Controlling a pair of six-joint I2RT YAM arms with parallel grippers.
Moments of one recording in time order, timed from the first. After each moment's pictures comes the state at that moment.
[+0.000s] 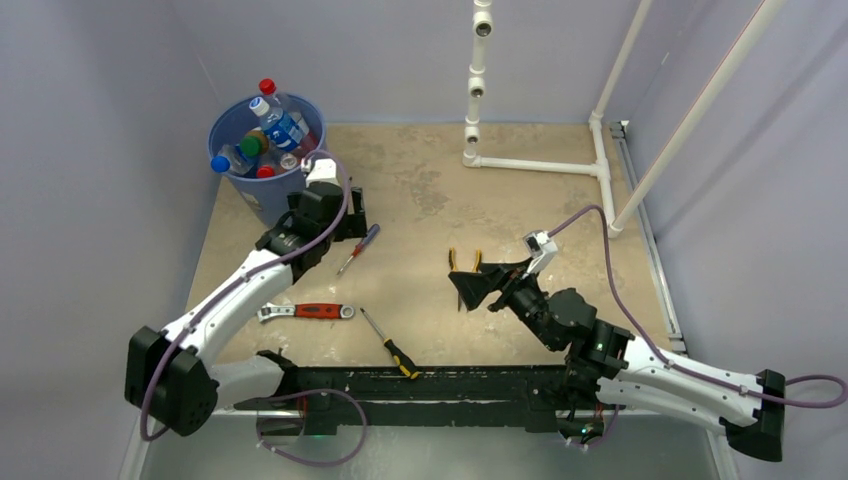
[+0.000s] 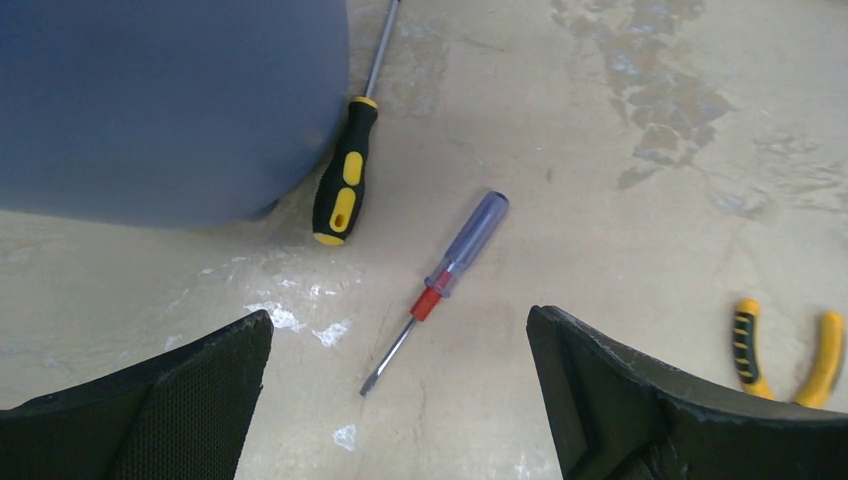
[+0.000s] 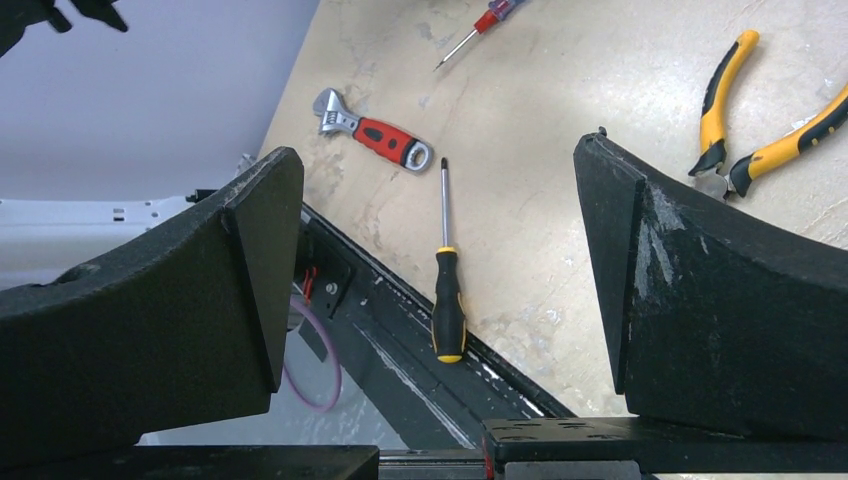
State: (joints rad) left arm -0.47 1.15 0.91 -0.38 -0.38 -0.39; right arm 1.13 0.56 0.41 0.14 0.49 0.67
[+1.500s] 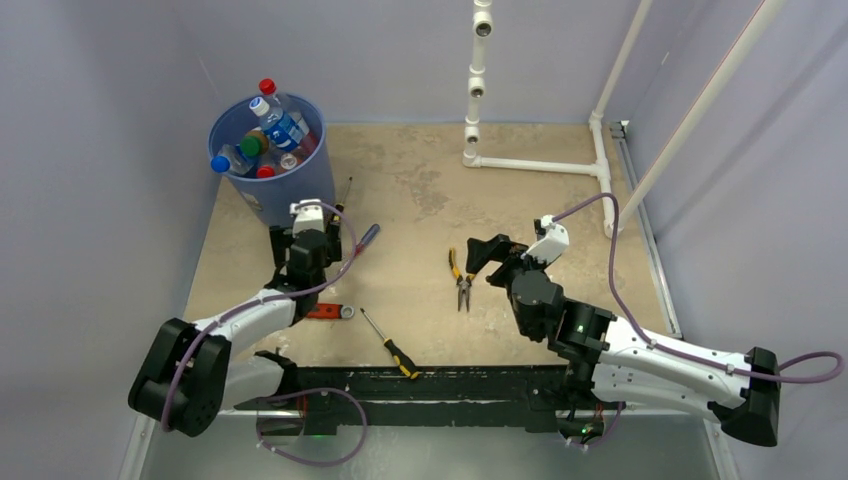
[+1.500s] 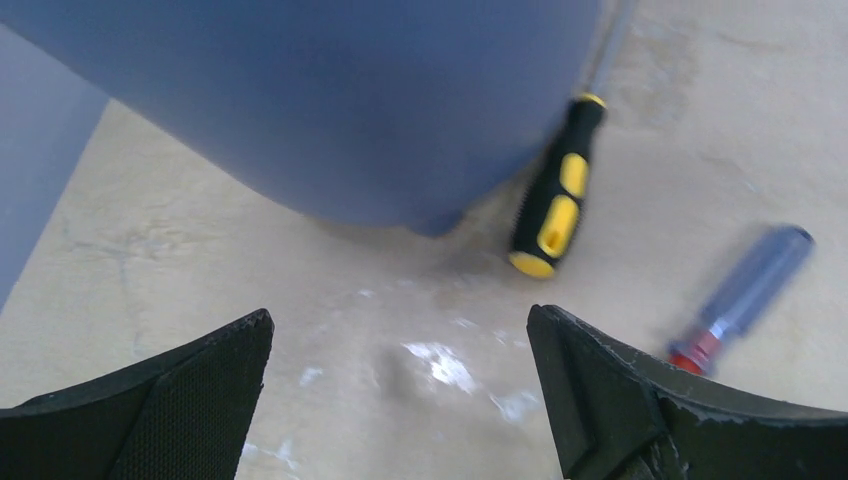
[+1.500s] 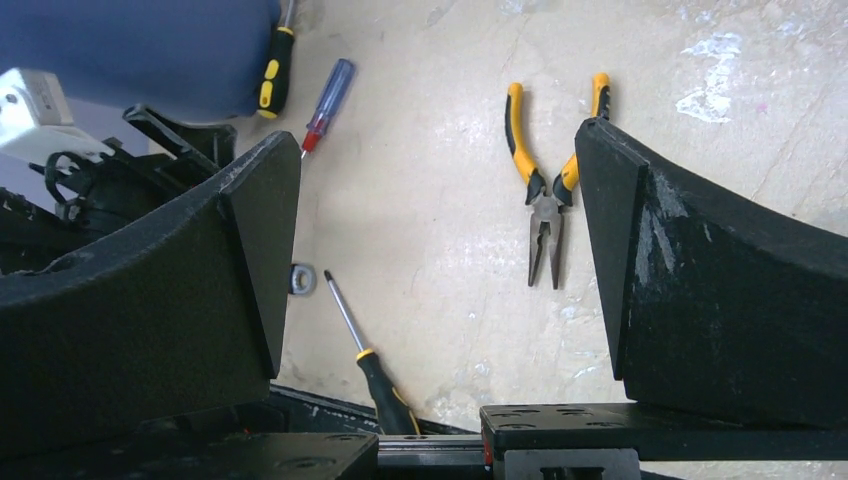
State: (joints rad) left arm -0.41 1.17 0.39 0.34 -0.65 -0.10; right arm 1.13 0.79 0.59 -0.04 0.97 0.75
